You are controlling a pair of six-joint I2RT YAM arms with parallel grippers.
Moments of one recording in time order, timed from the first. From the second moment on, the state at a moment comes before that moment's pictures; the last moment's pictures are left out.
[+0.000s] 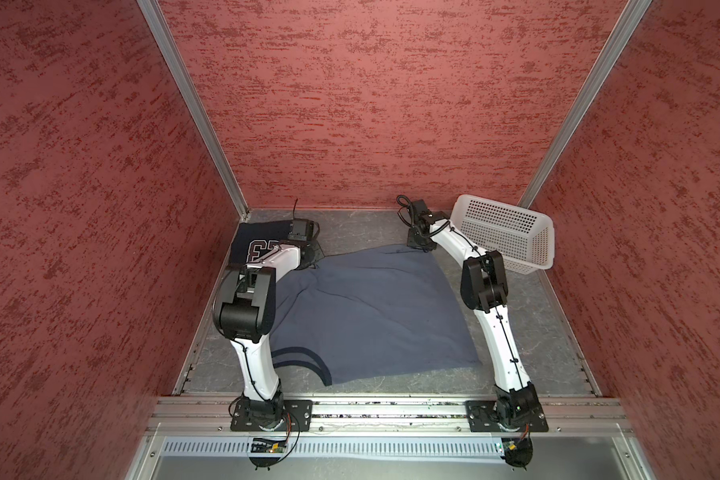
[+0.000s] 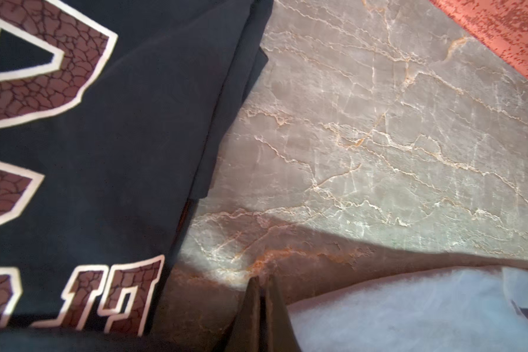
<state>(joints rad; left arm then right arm) -0.12 1.92 1.29 -0.33 -0.08 -0.57 0.32 2.52 2.26 -0.90 0.19 0.50</state>
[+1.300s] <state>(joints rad) -0.21 1.80 1.14 -0.08 -0.05 -0.36 0.20 2.12 1.84 -0.64 0.11 0.41</state>
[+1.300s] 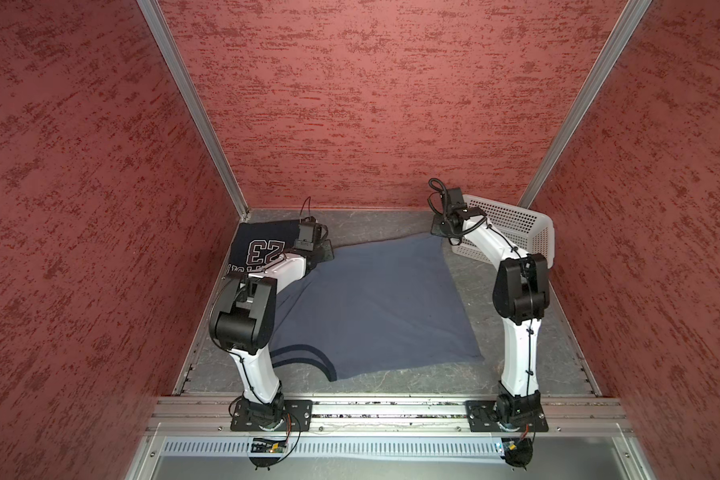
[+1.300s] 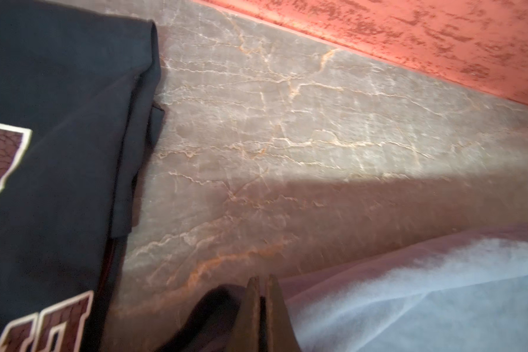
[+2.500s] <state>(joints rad) -0.36 1.38 0.76 -0.26 -0.08 -0.63 0.18 1.59 0.95 -0.30 0.04 0.52</state>
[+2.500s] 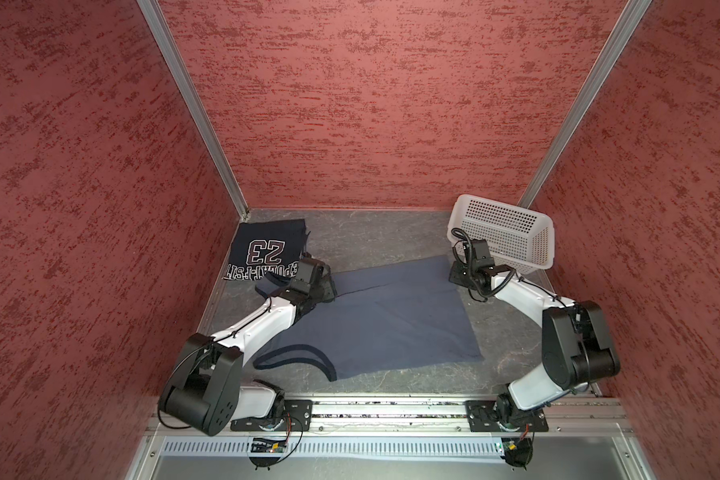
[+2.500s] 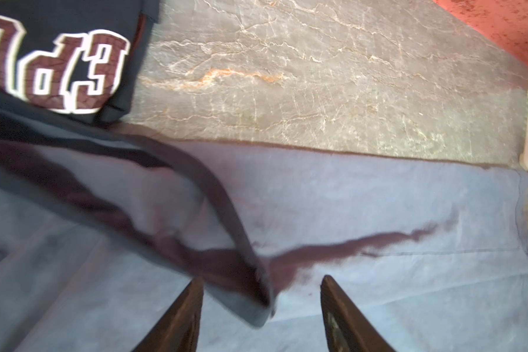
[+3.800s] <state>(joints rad) -0.27 1.49 0.78 -0.21 0.05 -0.61 0.13 1.73 0.99 -0.28 -0.11 0.51</state>
